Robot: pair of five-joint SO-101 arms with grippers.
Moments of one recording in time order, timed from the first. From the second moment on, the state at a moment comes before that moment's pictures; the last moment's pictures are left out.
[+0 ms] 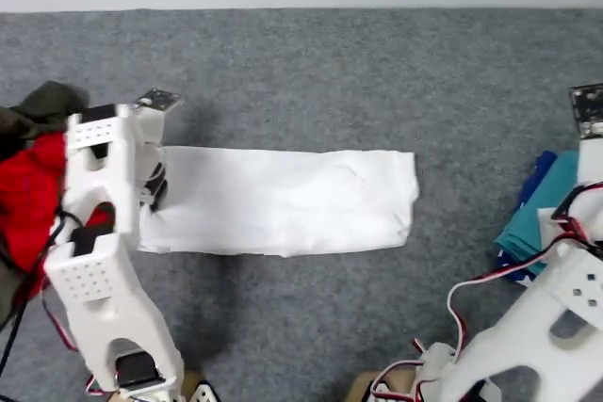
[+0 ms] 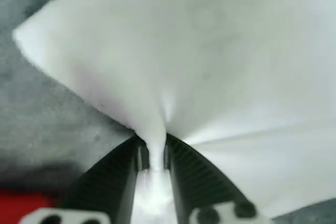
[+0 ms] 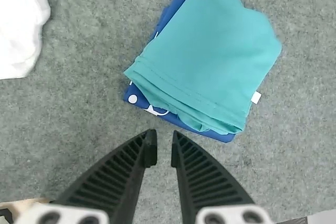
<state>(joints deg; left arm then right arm) -19.1 32.4 -8.4 84.8 -23.4 35.9 -34.0 0.4 100.7 39.3</state>
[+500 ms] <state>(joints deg) -7.7 13.2 -8.4 97.6 -26.9 35.9 -34.0 0.4 100.7 39.3</state>
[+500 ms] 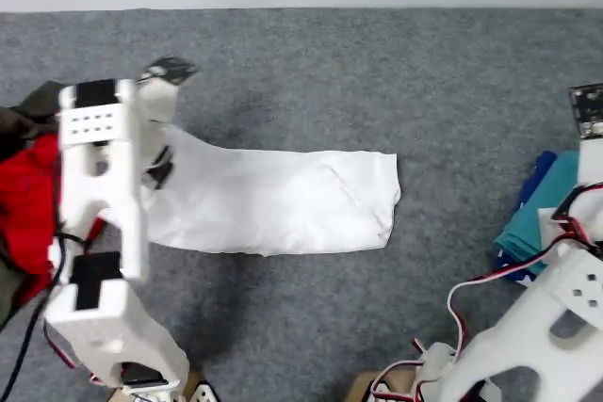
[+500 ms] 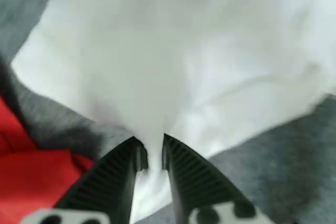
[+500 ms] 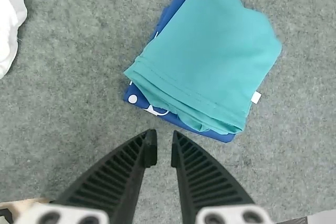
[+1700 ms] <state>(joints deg) 36.7 41.4 -50.4 99.1 -4.4 35.9 -34.0 0.4 100.7 39.3</state>
